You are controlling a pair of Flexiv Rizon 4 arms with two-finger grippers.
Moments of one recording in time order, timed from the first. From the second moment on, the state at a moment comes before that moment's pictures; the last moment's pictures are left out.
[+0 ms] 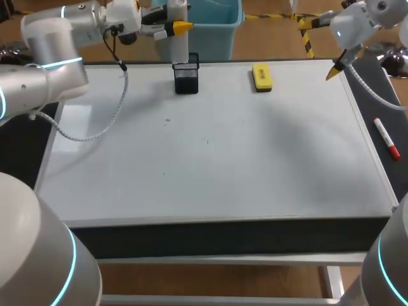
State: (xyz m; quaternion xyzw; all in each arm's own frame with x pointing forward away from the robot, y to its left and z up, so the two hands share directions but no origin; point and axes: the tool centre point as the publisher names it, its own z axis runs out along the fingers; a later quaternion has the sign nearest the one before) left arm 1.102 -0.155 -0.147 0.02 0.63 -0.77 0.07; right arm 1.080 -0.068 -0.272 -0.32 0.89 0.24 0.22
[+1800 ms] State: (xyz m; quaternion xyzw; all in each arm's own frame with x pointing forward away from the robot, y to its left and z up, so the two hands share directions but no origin) left arm 1.143 -0.177 -0.230 0.04 0.64 -0.77 0.00; right arm 1.080 -0.068 -0.271 -0.32 0.89 0.24 0.22
